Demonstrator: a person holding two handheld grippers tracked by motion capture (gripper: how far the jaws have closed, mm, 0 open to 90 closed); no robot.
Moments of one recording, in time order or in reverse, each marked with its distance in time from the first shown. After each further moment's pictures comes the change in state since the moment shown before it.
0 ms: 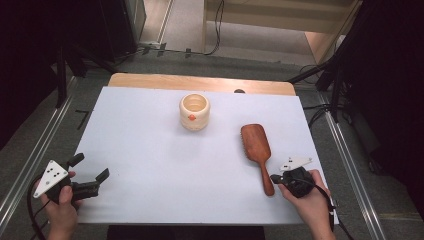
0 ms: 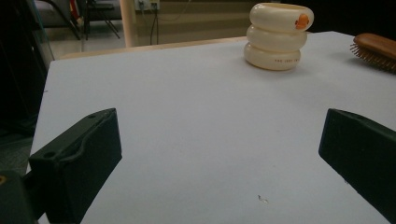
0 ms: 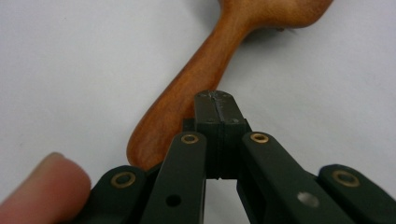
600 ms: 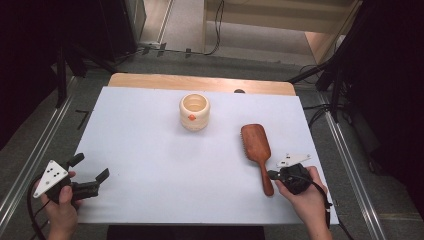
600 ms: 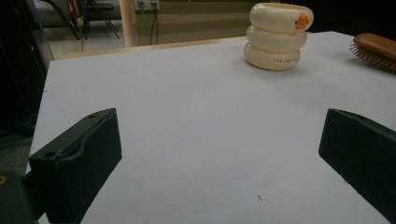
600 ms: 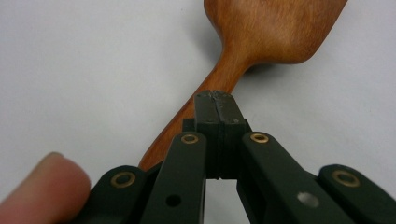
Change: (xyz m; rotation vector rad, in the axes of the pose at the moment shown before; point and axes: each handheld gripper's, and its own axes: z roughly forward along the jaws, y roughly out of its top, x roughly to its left) left arm 0.000 0.000 0.000 0.000 -0.001 0.000; right arm 0.003 0.015 -0.005 -0.043 -0.007 0.007
